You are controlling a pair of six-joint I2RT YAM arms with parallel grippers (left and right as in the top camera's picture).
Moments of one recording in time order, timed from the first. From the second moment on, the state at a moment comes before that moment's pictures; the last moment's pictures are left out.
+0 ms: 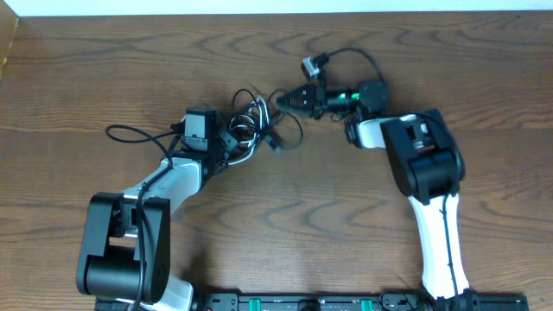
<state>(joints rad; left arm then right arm) -0.13 1.71 0.76 -0.02 0.08 -0.97 0.31 2.43 1.36 1.53 -1.31 1.81</state>
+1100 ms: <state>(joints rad) -0.10 1.73 0.76 -0.04 0.15 -0.96 0.13 2.18 1.36 1.53 -1.34 1.99</state>
